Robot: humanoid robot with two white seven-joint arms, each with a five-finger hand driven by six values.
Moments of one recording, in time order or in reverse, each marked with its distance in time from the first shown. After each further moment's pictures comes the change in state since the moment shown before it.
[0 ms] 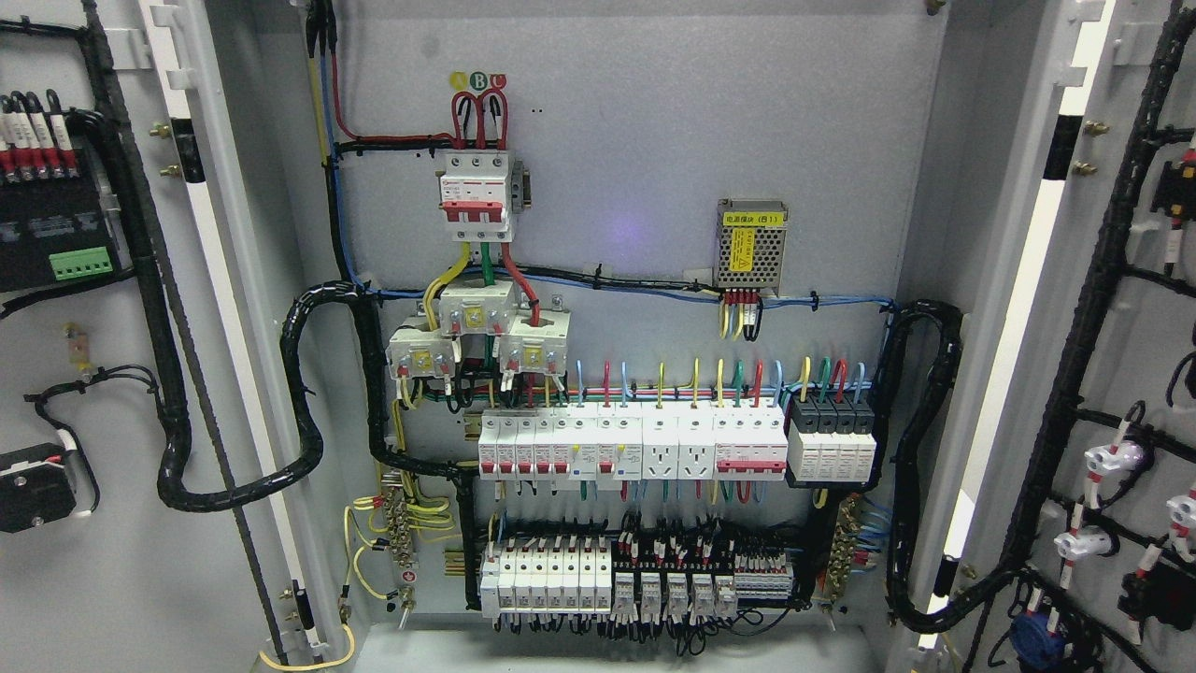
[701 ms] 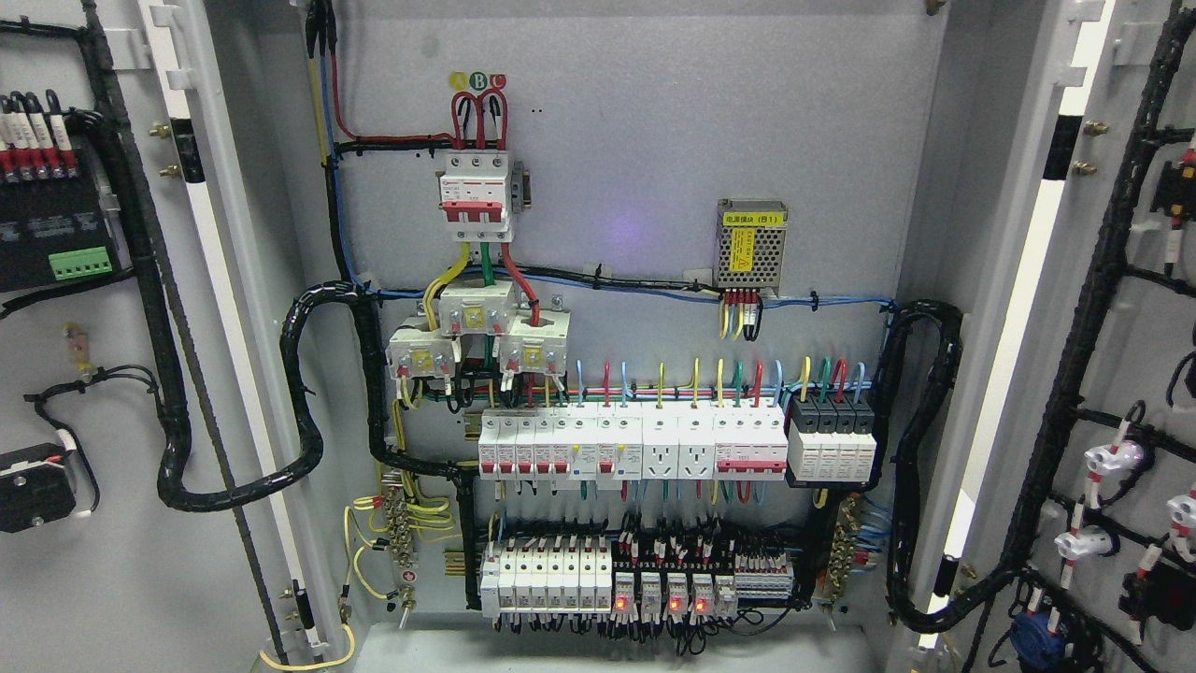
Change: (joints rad) left arm 0.224 0.138 0.081 -0.956 -0.017 -0.302 -0.002; right arm 0.103 -0.165 -0.121 -0.981 -0.098 -0.100 0.038
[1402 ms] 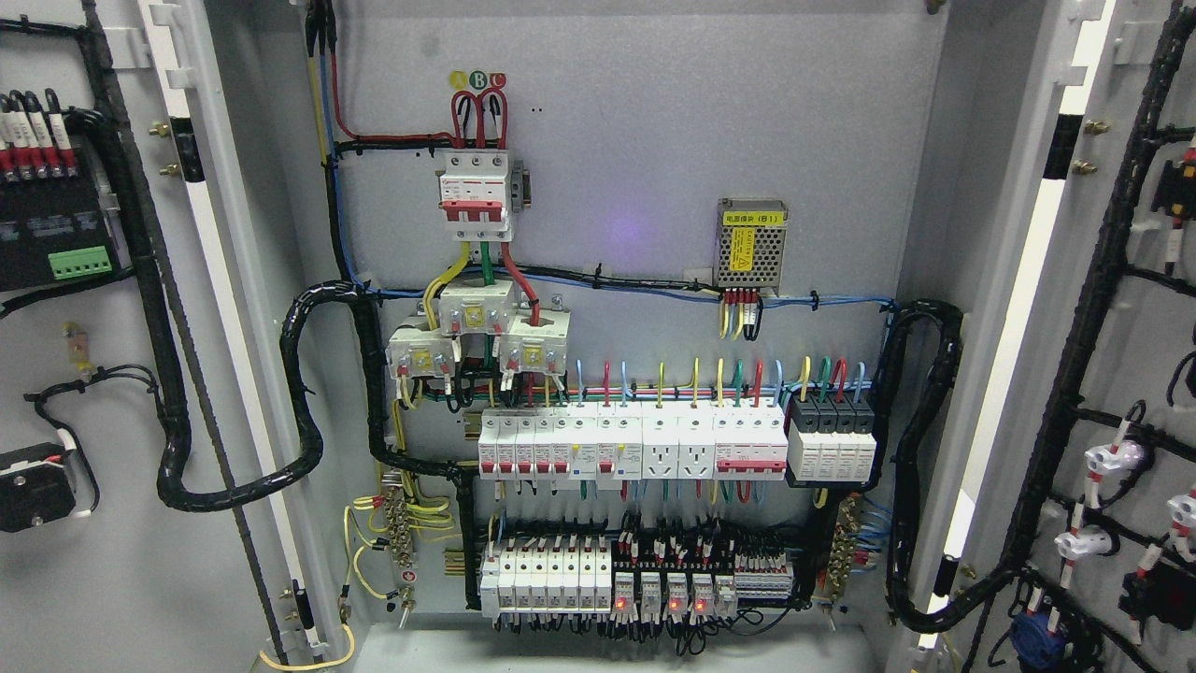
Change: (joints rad) left arm -0.052 0.330 0.263 -0.346 0.299 0.000 0.108; right arm -0.066 -0.023 -0.355 -0.385 -0.269 -0.002 0.000
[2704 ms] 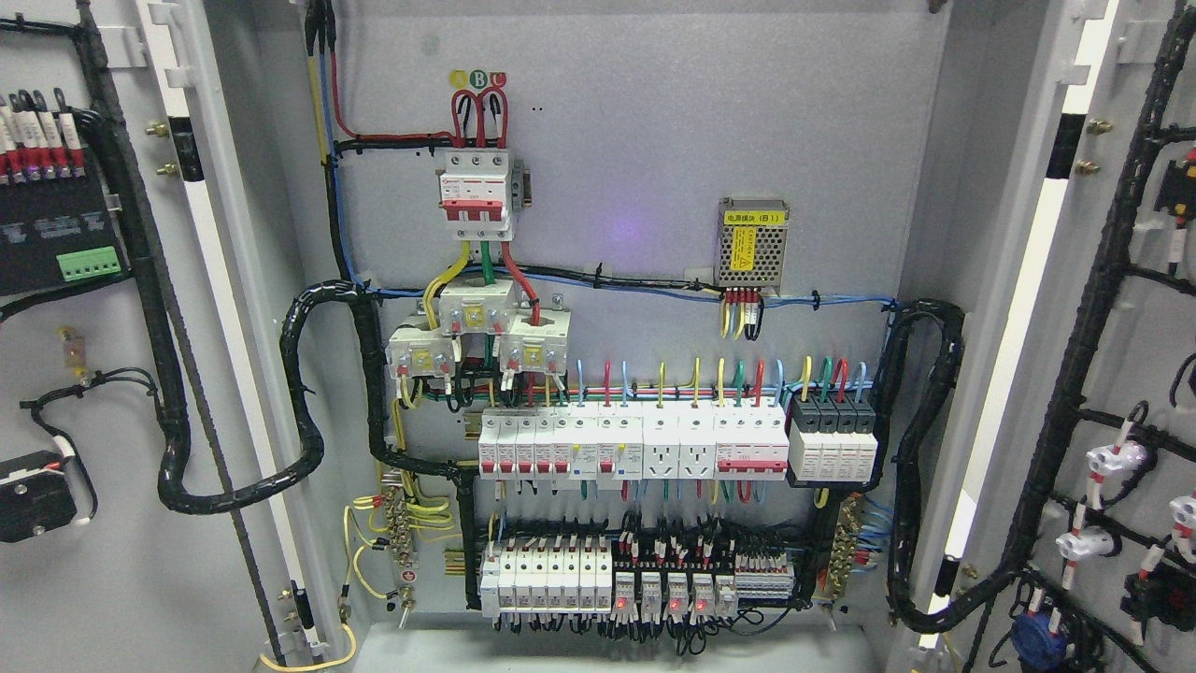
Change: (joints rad) left arm -0.277 0.047 0.144 0.328 0.195 0.000 -0.012; right arm -0.061 -0.005 -0.167 0.078 -0.011 0.010 -0.011
